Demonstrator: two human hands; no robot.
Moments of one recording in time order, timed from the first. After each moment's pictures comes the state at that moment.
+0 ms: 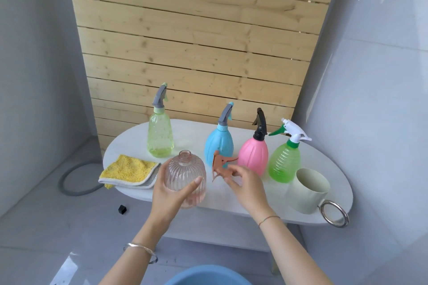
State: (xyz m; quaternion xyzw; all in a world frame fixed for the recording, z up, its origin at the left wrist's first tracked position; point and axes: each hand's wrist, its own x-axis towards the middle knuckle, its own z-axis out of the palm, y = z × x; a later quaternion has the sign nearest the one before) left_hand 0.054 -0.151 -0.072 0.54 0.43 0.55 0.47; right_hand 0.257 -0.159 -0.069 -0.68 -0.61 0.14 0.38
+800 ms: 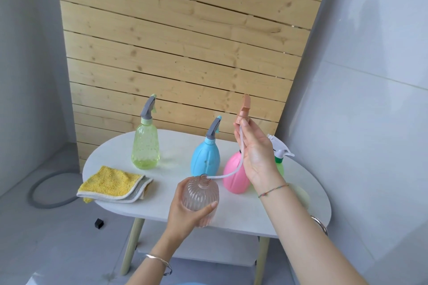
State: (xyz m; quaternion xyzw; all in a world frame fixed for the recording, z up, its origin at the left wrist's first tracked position) left_hand 0.112 -0.141 -0.106 0.58 0.37 0.52 0.50; right_hand 0.251 -0.143 0.070 -0.33 -0.36 0.43 0.76
